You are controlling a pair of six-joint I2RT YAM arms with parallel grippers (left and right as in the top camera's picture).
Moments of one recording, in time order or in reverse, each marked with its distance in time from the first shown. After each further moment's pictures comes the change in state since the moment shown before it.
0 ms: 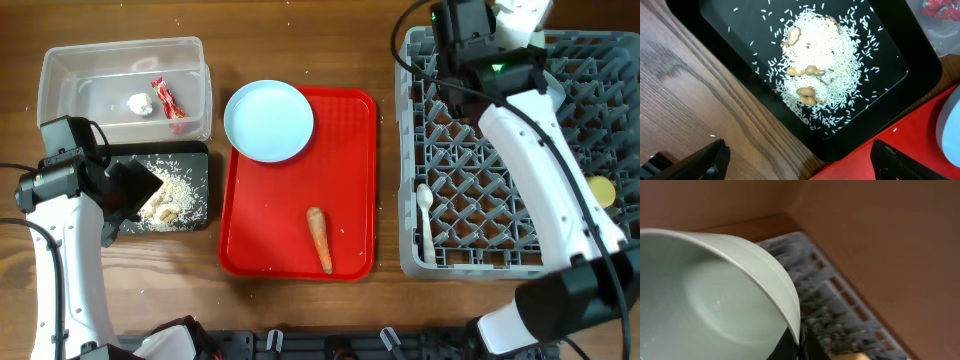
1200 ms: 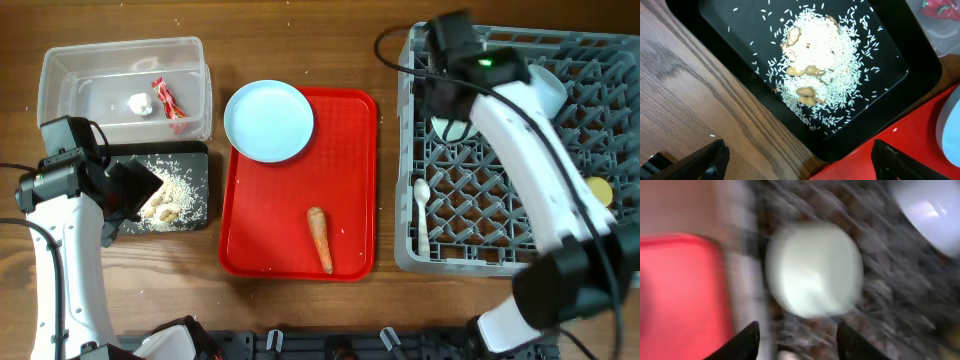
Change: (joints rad) left arm 0.000 0.000 0.000 0.000 0.000 0.000; right arm -0.016 0.006 -0.024 -0.066 -0.898 -0.127
